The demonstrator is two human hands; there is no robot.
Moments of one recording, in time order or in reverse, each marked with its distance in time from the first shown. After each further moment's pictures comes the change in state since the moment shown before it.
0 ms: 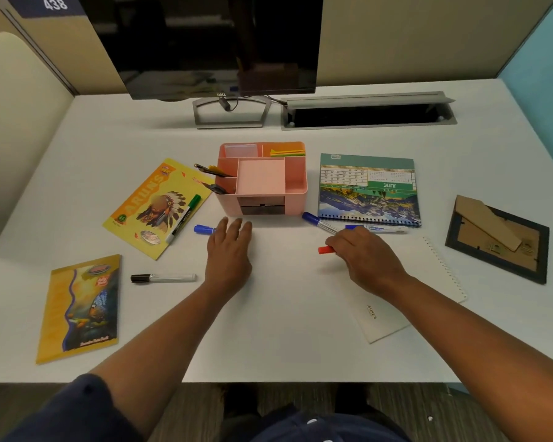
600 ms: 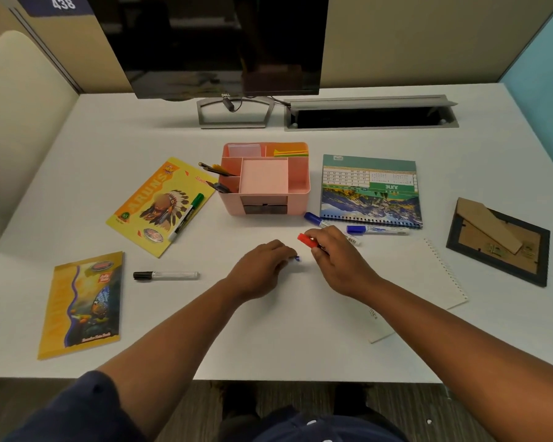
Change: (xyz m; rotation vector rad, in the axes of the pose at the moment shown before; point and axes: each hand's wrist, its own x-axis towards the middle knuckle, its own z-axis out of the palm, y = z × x) left_hand -0.008 0.029 0.004 -0.252 -0.223 0.410; right_hand 0.020 -0.057 -0.009 0.569 -0.092 0.267
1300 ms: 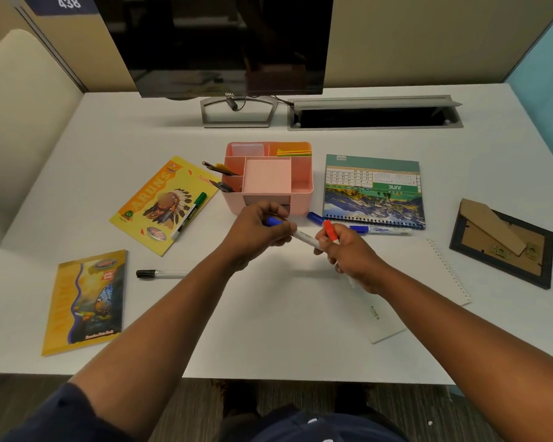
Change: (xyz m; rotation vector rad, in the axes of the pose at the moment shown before) left_hand 0.013 0.035 -0.079 -0.906 0.189 -0.407; right_hand 0.007 -0.012 -0.021 0.568 -0.053 0.408
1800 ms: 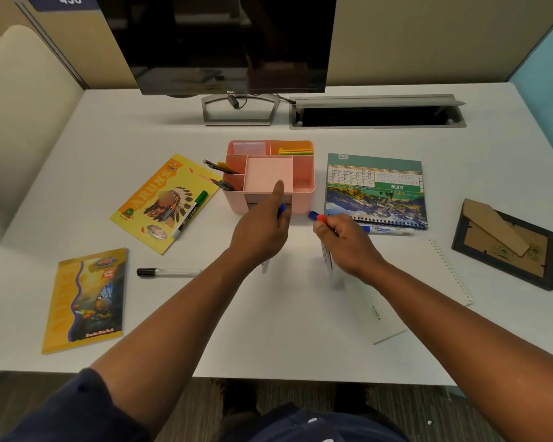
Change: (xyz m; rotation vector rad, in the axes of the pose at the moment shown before) left_hand 0.016 -0.006 0.017 0.754 0.204 0.207; right_hand 0.004 -0.014 0.003 -0.312 0.151 -0.287
